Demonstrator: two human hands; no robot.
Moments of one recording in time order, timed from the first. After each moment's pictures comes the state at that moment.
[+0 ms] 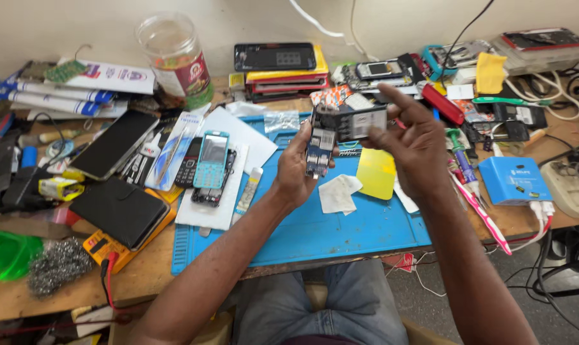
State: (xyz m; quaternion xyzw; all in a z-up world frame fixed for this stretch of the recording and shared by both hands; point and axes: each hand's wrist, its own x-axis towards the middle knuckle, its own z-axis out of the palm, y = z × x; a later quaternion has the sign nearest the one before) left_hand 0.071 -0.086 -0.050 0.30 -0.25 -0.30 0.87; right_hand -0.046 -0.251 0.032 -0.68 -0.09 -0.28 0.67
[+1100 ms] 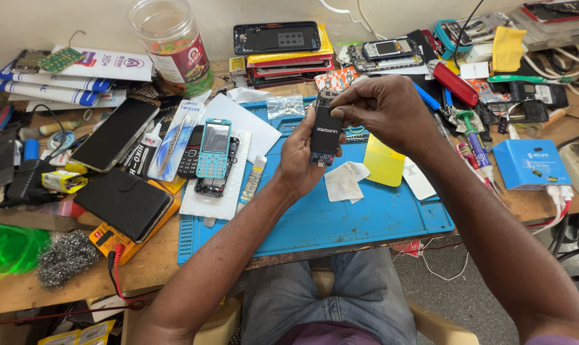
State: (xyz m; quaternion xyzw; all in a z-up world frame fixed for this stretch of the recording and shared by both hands) left_hand 0.064 -0.080 -0.045 0.27 -0.25 -0.33 0.87; right_hand -0.002 -0.241 0.062 -0.89 -0.10 -0.18 0.40
